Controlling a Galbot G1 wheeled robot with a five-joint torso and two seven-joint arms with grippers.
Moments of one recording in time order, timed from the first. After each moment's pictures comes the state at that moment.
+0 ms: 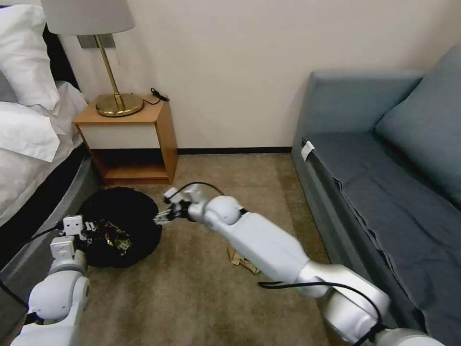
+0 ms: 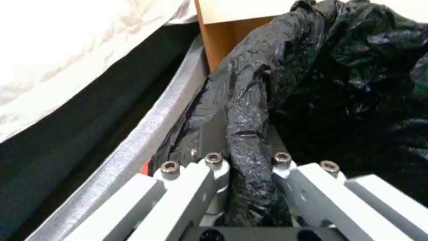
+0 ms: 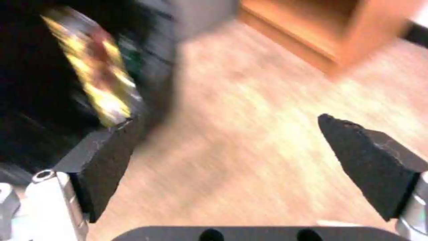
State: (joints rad) left arm 1.34 -1.22 -0.83 -1.86 -0.21 0.36 -0.15; right arm -0.37 1.44 -0.42 1.15 0.53 -0.44 -0.29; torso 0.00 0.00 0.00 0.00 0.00
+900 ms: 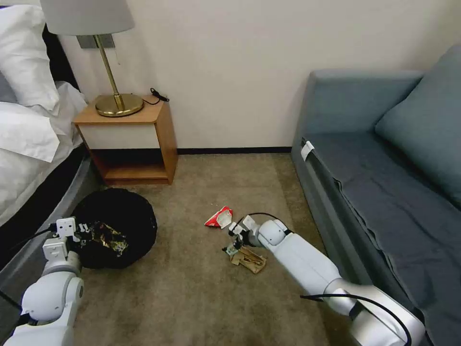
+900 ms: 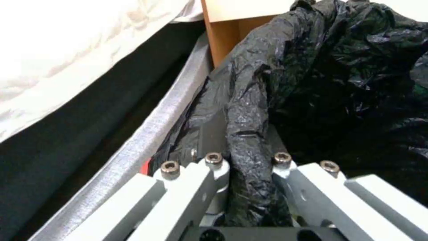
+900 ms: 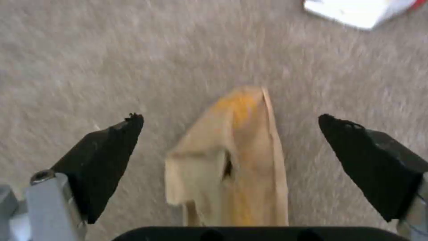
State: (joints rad) left arm 1.34 -1.20 -0.84 -1.83 -0.24 0.33 -0.14; right arm -0.49 1.39 -0.28 0.77 0.04 -0.37 -0.53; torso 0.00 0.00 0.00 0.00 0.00
